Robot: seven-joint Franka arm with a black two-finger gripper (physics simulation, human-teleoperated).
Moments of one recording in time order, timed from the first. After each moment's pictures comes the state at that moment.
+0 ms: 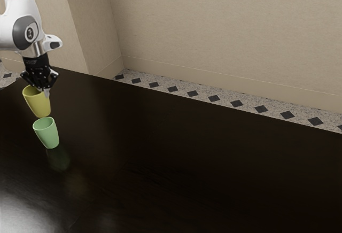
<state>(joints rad) 0.16 0.20 0.30 -1.72 0.04 1.90 0.04</state>
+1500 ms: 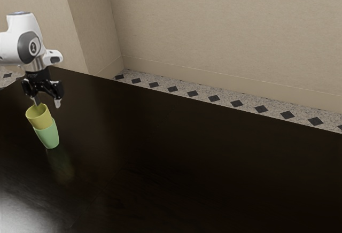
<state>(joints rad) 0.17 0.29 0.33 -1.74 -0.04 1.97 0.23</state>
